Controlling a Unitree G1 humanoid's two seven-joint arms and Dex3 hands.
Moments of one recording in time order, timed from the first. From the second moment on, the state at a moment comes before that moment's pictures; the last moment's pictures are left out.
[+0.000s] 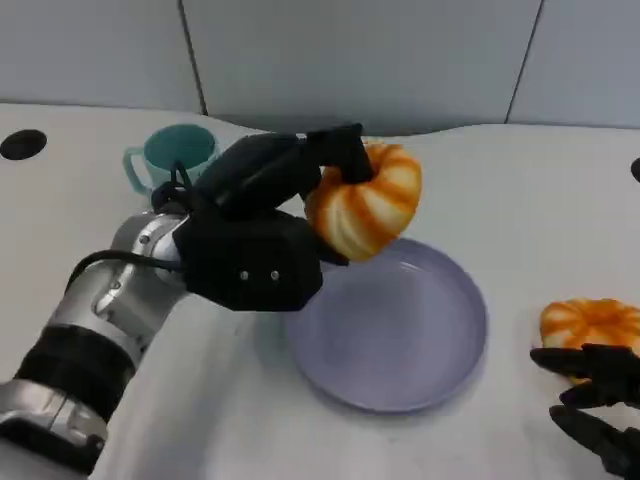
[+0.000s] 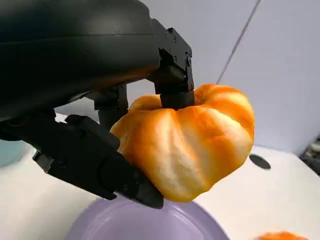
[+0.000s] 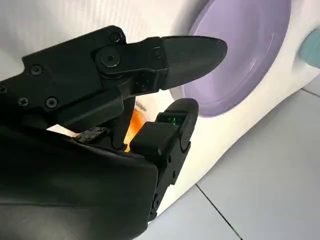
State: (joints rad) left arm -0.75 0.22 -0.38 0.69 0.42 -0.49 -0.16; right arm 0.28 -0.28 -0.02 -0.16 -0.25 -0.10 0.11
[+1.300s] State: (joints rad) left arm -0.96 0.22 -0.57 0.91 0.60 -0.62 -0.53; right arm 0.29 -0.28 -0.01 -0.20 -0.26 -0.07 0.11
